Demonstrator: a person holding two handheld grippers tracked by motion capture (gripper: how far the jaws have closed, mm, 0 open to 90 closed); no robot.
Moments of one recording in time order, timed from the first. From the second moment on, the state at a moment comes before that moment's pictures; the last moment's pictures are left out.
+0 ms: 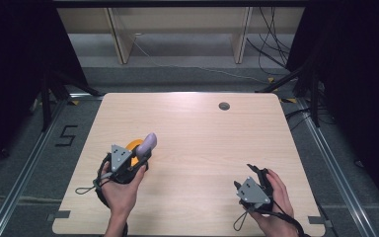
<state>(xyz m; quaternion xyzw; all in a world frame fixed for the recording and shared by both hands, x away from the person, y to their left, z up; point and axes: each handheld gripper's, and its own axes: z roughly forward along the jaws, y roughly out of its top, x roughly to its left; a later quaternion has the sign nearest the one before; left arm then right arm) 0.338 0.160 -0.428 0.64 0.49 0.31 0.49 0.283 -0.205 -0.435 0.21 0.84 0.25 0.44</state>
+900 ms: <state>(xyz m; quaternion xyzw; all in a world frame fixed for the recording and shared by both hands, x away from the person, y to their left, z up) 0.370 0.186 -0.471 0.63 0.55 0.34 0.41 0.284 -0.204 -0.435 0.20 0.84 0.25 0.44</state>
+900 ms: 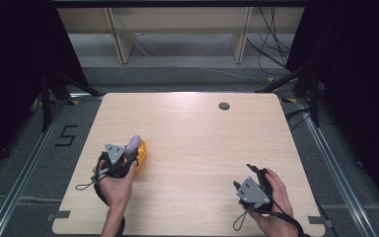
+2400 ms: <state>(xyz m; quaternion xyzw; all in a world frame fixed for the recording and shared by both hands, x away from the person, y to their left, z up) 0.381 0.182 -0.468 0.67 0.59 0.28 0.36 0.281 -0.206 -0.429 0.22 0.84 0.27 0.42</state>
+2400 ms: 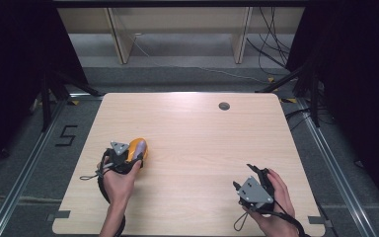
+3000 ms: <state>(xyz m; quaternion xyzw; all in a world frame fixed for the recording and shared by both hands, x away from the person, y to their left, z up) 0.411 0.158 -0.416 0.75 0.50 0.24 0.38 0.285 -0.213 -0.427 0.26 0.83 0.31 0.39</state>
